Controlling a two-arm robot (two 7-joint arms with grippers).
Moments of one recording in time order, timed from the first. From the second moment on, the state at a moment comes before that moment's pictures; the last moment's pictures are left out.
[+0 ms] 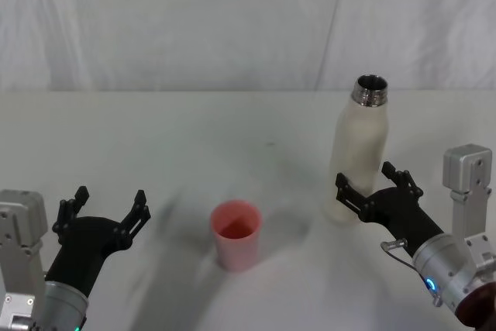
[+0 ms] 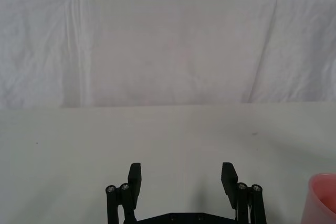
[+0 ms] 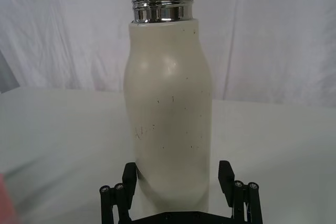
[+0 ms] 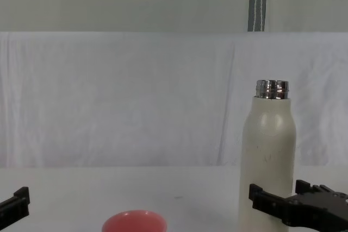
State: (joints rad) left arm 0.27 0.24 0.04 -1.85 -0.25 -0.02 -0.02; right arm 0.07 0.15 -0.24 -1.53 0.25 0.01 0.21
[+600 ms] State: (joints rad) left arm 0.27 0.24 0.04 -1.85 -0.25 -0.02 -0.02; right arm 0.09 0.14 -0.25 -1.51 0.24 0.01 0.21
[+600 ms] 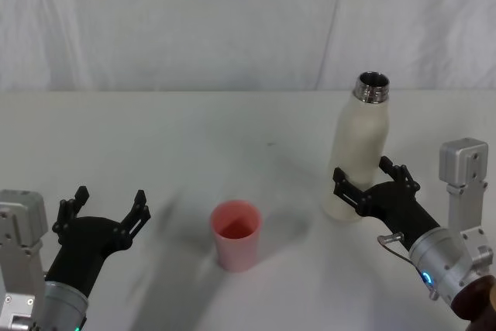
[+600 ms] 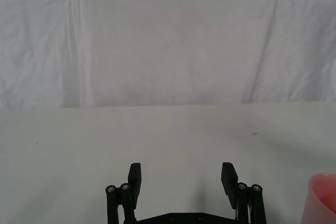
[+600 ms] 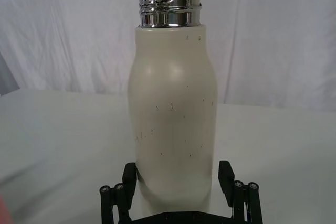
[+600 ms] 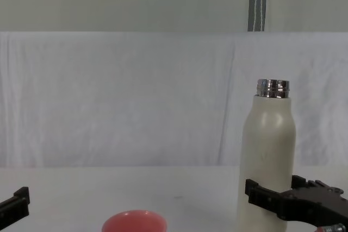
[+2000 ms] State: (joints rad) left arm 0.27 0.24 0.04 -1.85 -0.25 -0.02 -0.02; right arm 0.15 0.12 -0.28 -1.44 0.24 0.00 0.22
